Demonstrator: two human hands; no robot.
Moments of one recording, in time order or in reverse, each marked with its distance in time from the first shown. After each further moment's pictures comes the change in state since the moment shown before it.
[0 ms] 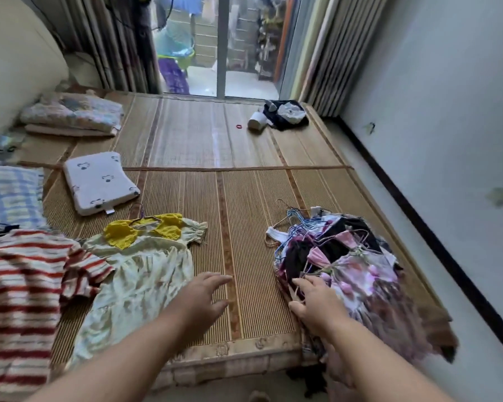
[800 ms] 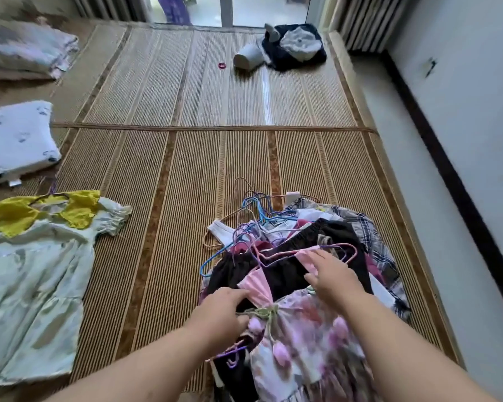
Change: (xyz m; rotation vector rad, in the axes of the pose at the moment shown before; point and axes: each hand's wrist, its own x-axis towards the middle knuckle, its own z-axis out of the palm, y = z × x) left_hand 0.316 0.131 0.260 0.026 -0.244 -0.313; right_hand 0.328 0.306 -0.040 -0.069 -0.137 -0.134
